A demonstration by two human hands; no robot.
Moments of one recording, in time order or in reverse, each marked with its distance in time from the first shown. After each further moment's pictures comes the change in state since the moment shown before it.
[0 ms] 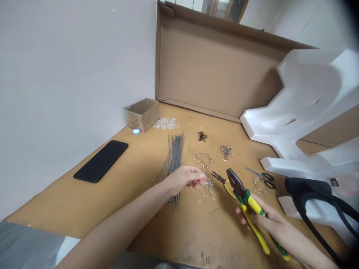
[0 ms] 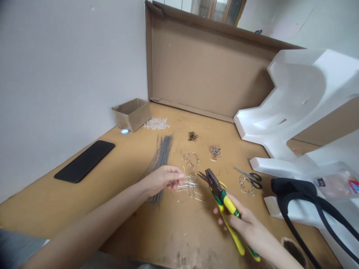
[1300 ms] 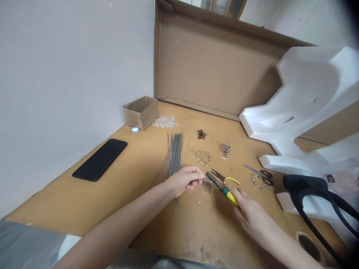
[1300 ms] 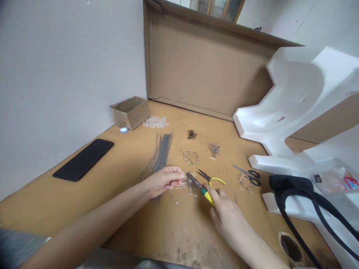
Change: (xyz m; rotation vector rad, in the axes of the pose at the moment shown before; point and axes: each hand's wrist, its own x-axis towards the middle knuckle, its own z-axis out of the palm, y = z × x) left_hand 0.001 -0.009 0.008 -0.115 -0.001 -0.045; right_hand 0.021 -0.008 0.032 -1.032 0.173 -0.118
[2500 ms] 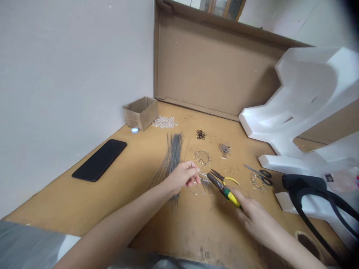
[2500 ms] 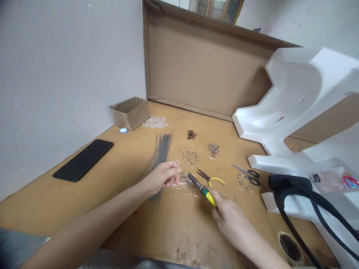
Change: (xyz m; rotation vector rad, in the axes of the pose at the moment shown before) left_hand 0.001 0.006 -0.002 0.148 0.128 0.120; right_hand -0.005 0.009 -0.002 0.099 -0.035 0.029
